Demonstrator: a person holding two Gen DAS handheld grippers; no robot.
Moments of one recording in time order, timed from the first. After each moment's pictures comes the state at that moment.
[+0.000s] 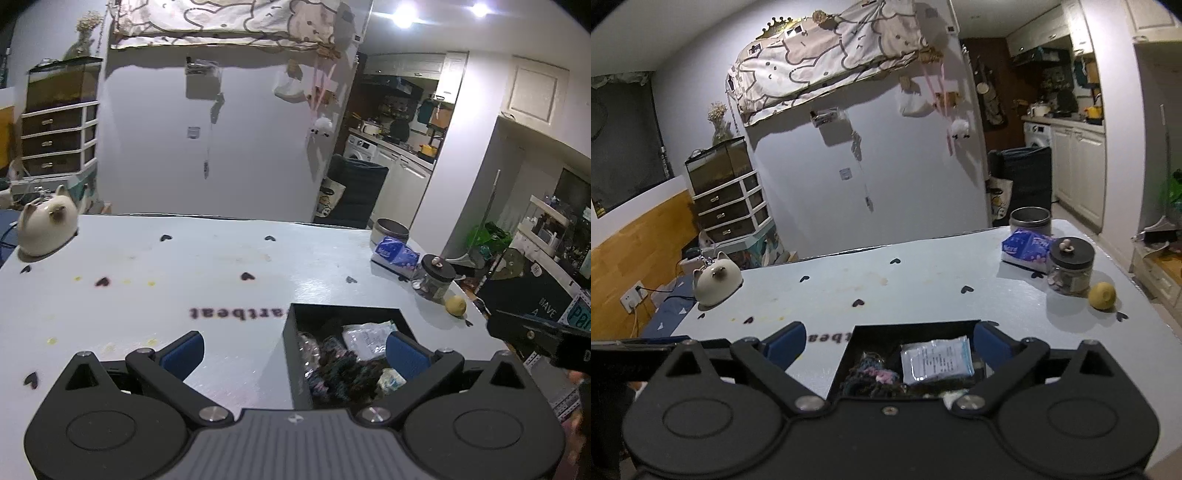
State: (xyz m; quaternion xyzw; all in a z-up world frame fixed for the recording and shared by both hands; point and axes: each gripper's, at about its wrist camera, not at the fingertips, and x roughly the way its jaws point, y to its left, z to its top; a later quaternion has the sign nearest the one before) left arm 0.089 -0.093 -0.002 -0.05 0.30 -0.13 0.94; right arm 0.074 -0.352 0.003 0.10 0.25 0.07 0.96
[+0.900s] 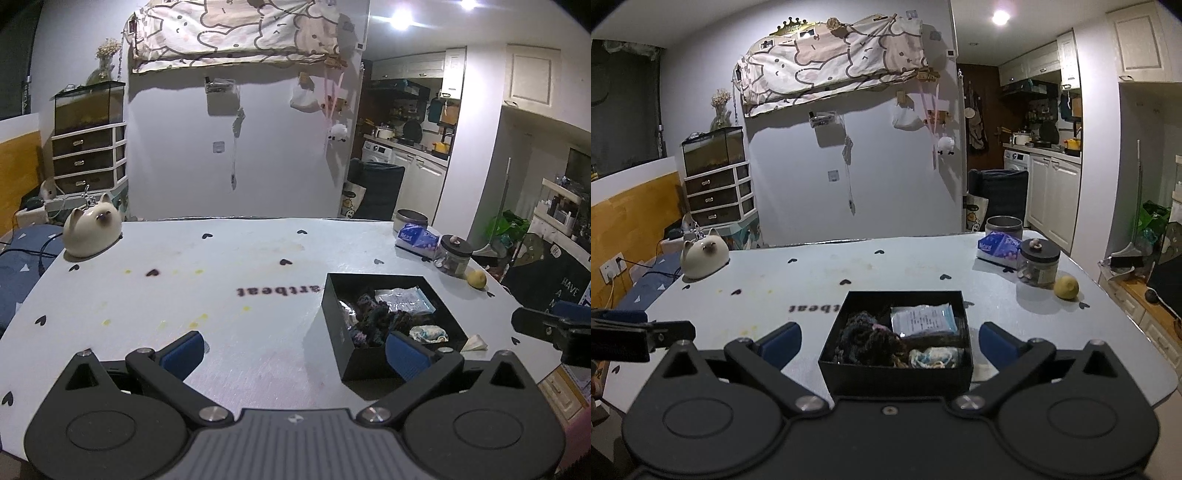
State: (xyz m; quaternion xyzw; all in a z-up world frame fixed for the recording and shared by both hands) left arm 0.011 -0.063 -0.020 -0.01 0.28 -0.09 0.96; right arm -0.015 -0.313 -0.021 0.04 0.22 0.03 0.97
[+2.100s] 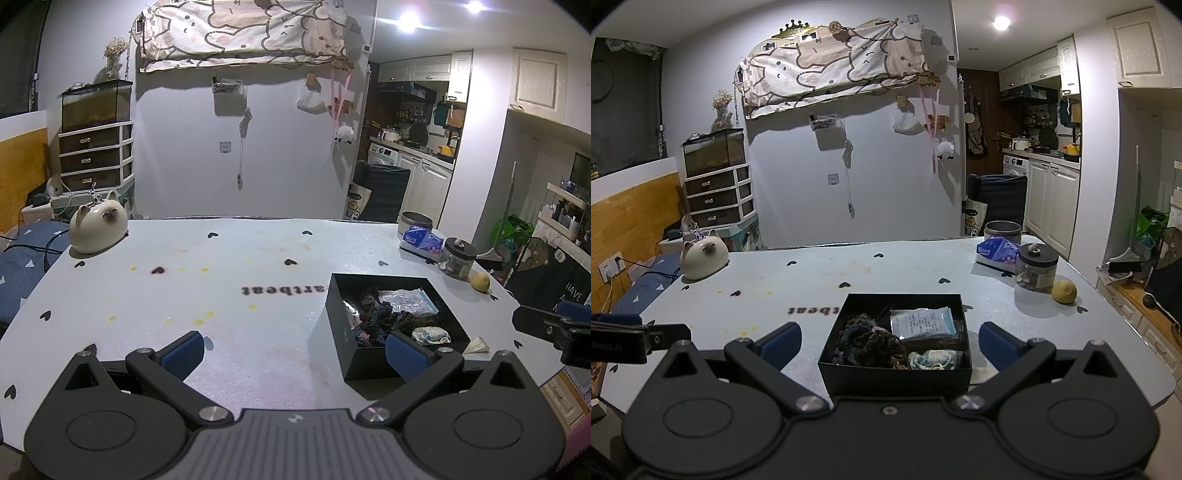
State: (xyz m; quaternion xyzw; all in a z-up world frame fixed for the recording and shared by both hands) left arm 0.006 -0.062 -0.020 -0.01 0.28 -0.08 0.96; right arm -0.018 -0.309 -0.019 0.04 0.21 0.03 0.98
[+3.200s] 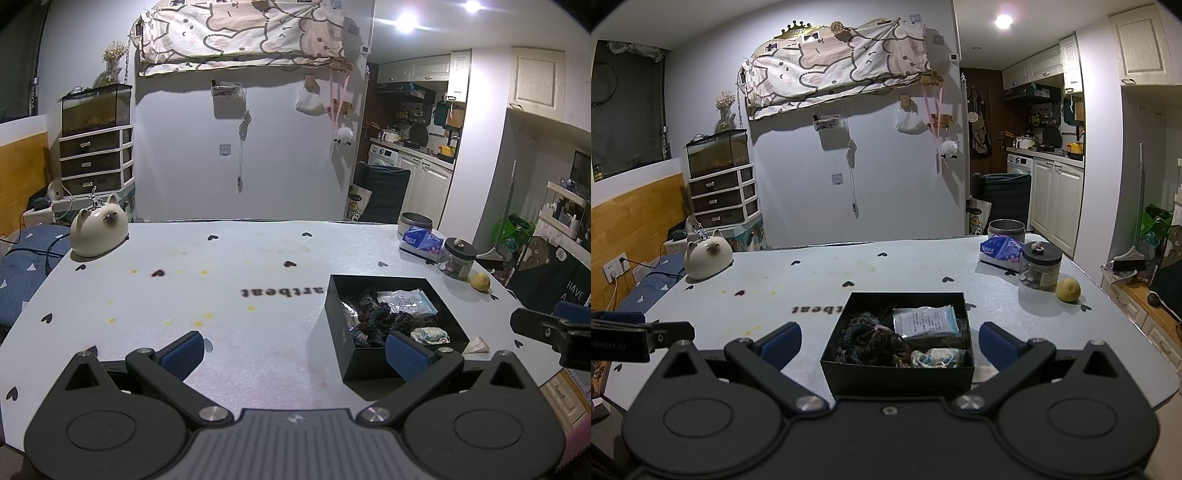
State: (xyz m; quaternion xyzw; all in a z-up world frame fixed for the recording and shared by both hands) left arm 0.006 -0.065 -0.017 -0.01 0.28 -0.09 0.96; right arm -0.018 -0.308 -0.019 0.04 0.21 0.03 0.98
